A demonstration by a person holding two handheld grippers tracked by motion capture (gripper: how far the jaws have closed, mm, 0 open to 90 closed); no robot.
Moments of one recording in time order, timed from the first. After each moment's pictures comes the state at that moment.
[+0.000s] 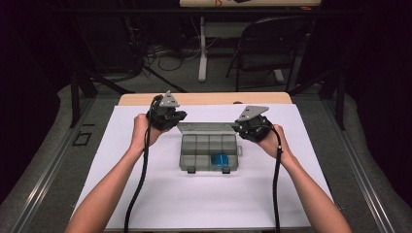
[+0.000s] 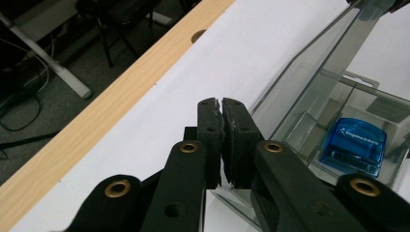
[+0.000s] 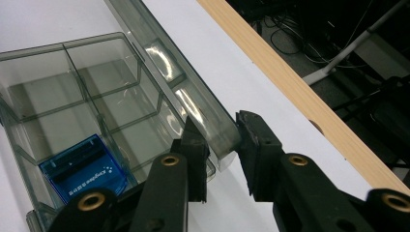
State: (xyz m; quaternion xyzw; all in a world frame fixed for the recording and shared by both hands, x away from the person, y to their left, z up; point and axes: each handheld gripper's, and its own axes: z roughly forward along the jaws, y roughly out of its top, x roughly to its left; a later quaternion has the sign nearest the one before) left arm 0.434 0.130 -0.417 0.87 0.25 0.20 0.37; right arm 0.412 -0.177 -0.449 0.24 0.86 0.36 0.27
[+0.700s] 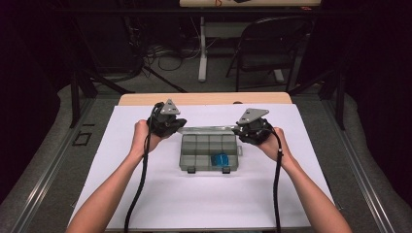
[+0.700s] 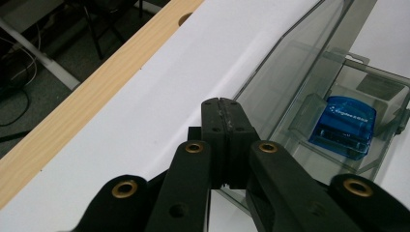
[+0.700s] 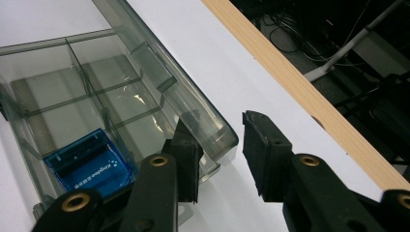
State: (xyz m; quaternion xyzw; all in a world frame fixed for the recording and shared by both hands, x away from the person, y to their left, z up) left arm 0.424 0.132 -0.433 0.88 0.25 0.19 0.36; right arm 0.406 -0.177 -0.453 0.24 0.86 0.36 0.27
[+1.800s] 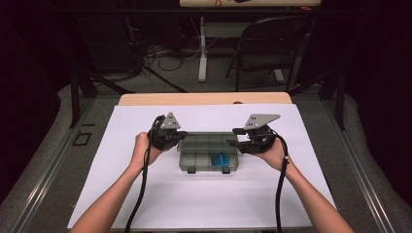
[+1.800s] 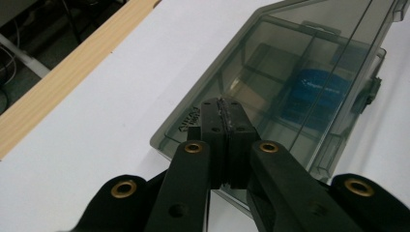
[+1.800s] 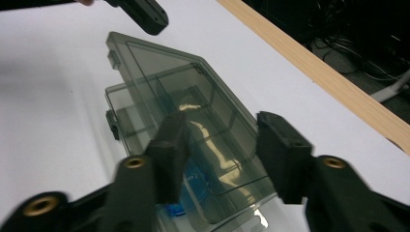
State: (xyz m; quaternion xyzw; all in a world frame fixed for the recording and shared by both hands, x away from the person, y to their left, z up) left arm 0.399 0.133 -0.460 0.88 0.23 0.17 0.37; right arm 0.378 -0.181 -0.448 0.22 0.85 0.44 0.17
